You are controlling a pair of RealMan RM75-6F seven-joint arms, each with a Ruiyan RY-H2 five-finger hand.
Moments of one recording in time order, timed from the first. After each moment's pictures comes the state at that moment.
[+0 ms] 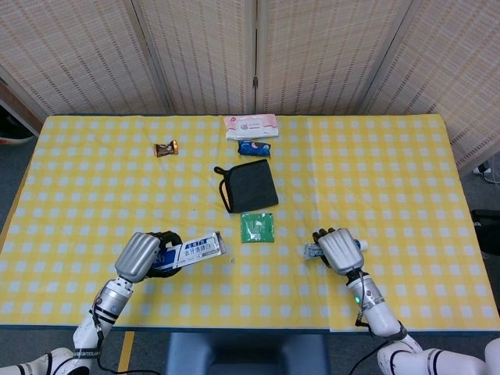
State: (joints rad) left arm -0.49 -1.45 -0.08 -1.63 1.46 1.21 0.05; right arm 0.49 -1.59 0.06 -1.40 -1.34 1.14 -0.52
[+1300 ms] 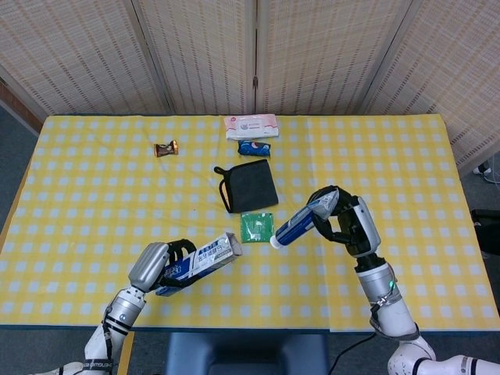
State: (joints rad) left arm -0.47 -1.48 -0.10 -1.82 1.37 1.18 -0.08; right arm 0.43 -1.35 0.33 -1.93 -1.40 1.25 1.01
